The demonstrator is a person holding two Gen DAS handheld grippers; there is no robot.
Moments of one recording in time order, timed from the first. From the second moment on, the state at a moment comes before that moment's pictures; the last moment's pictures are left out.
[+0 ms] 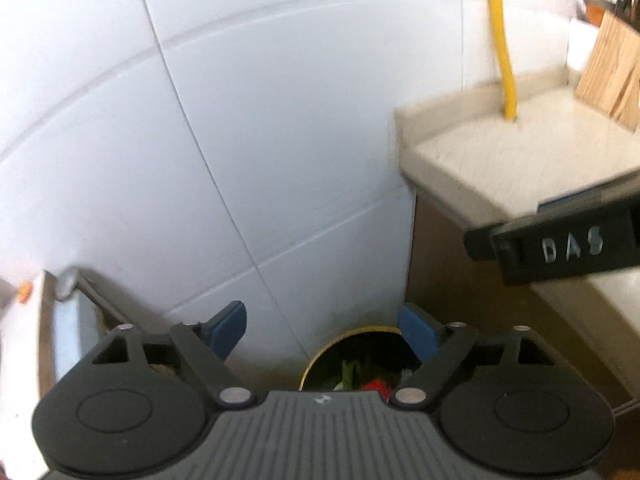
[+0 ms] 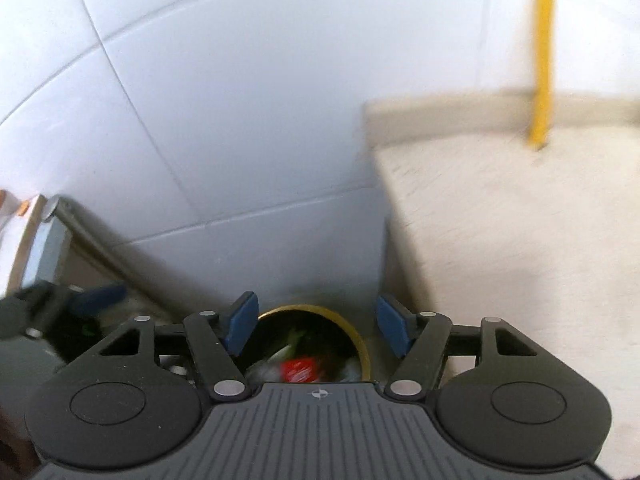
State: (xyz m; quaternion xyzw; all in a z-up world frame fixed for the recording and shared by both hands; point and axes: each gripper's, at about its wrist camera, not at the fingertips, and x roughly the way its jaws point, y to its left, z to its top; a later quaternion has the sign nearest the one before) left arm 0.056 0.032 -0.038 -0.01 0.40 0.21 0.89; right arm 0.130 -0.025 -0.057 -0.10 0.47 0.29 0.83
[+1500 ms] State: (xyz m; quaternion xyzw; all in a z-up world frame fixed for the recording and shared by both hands) left arm -0.001 0.010 -0.009 -0.08 0.31 0.28 0.90; right arm 0.056 -0.094 -0.022 -0.08 0.41 0.25 0.87
